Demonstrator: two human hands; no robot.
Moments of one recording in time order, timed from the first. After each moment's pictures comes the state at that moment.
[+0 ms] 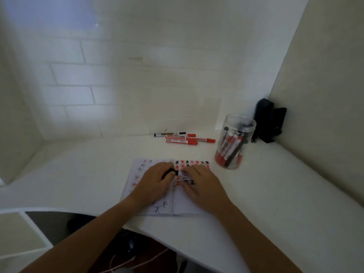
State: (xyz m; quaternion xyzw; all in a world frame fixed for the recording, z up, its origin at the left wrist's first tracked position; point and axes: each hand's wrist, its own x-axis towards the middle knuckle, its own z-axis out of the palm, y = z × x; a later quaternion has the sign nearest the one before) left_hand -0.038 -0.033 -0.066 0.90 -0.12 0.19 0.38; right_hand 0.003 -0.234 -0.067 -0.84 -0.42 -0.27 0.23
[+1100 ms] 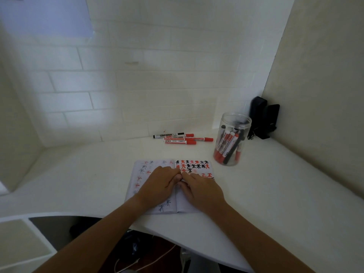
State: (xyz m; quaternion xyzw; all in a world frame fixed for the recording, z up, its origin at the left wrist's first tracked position) left_hand -0.038 -0.033 -0.074 0.91 -0.22 0.25 0.26; right_hand -0.010 -0.220 -0.084 -0.84 -0.39 -0.35 0.15
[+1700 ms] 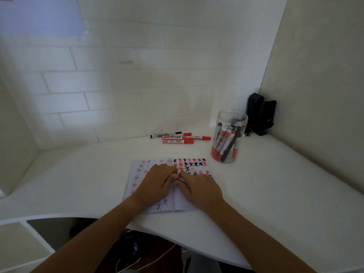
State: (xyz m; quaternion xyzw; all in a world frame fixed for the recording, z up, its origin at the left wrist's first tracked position) left_hand -0.035 -0.028 -0.076 0.91 -0.23 0.25 0.26; right_hand -0.013 -0.222 -0.078 -0.87 -0.35 -0.31 0.14
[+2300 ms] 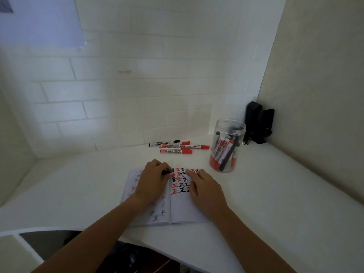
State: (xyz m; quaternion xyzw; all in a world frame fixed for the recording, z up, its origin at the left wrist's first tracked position) left_hand 0.008 -0.022 -0.080 0.93 -0.06 0.25 0.27; right_hand 0.004 -0.238 -0.077 -0.91 -0.27 -0.22 0.22
